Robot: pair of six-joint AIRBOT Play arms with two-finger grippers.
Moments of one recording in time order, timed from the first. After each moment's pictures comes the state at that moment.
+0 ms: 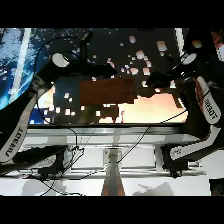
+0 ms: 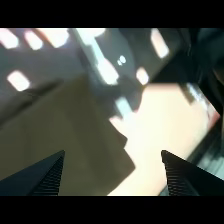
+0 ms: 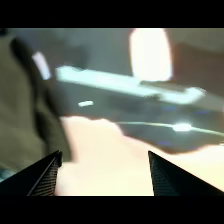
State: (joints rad) left arm -0.36 -1.41 1.22 0.63 -0.86 -1.08; right arm -0.10 -1.69 1.21 -0.88 1.24 1.25
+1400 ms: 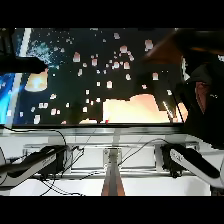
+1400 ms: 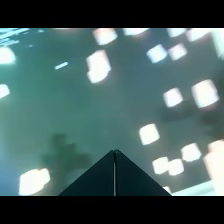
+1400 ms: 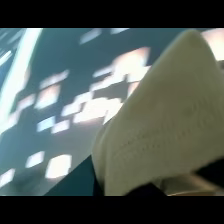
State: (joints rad) left arm 0.21 -1.12 1.22 1.13 -1.16 -1.08; right arm -0.12 -1.04 1.42 -1.18 1.07 1.45
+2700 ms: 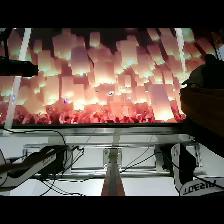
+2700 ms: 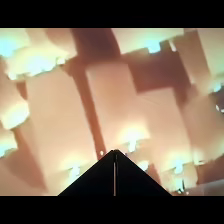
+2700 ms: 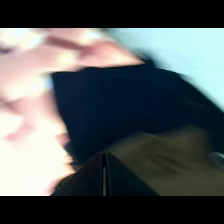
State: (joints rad) left arm 0.24 -1.11 1.22 1.25 -1.18 -1.08; right arm -0.82 -0.66 1.42 -1.28 1.37 1.48
